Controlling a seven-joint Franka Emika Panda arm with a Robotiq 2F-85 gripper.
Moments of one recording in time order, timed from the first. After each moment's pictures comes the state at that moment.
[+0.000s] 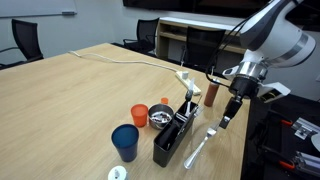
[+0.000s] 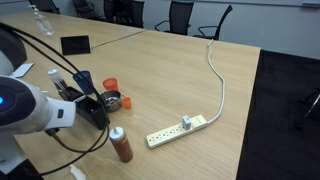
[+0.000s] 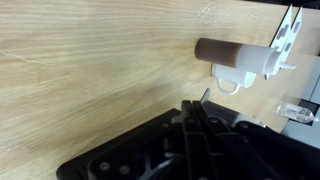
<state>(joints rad) 0.17 0.02 0.15 -2.70 1.47 2.42 -1.10</state>
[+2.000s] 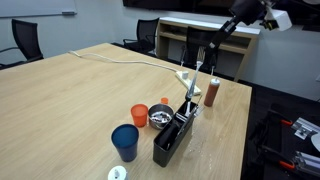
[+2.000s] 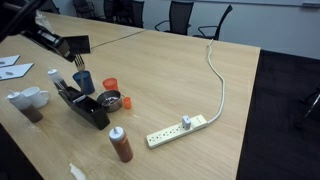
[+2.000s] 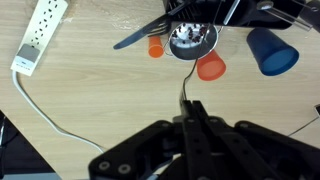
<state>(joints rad) 0.17 -0.38 0.15 -2.62 0.19 2.79 -0.04</state>
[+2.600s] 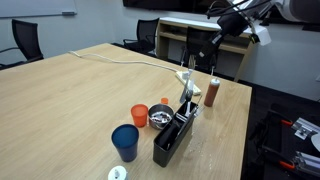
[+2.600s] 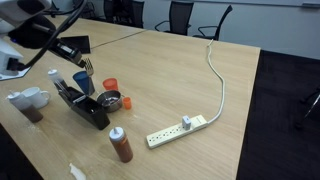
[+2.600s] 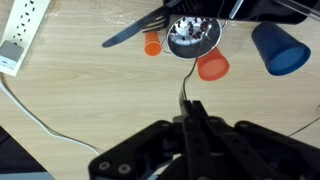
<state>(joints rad) 0.21 -0.24 0.12 -2.60 0.19 2.92 -0.04</state>
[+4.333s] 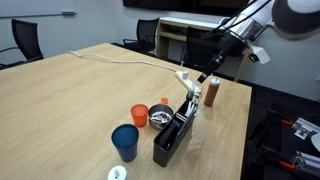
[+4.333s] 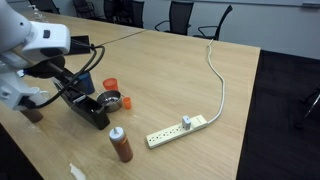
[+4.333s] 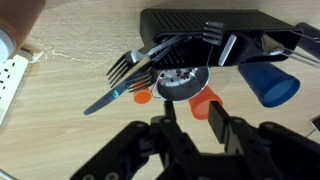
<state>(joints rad) 0.35 -0.15 0.01 -2.64 0.58 2.92 -0.31</state>
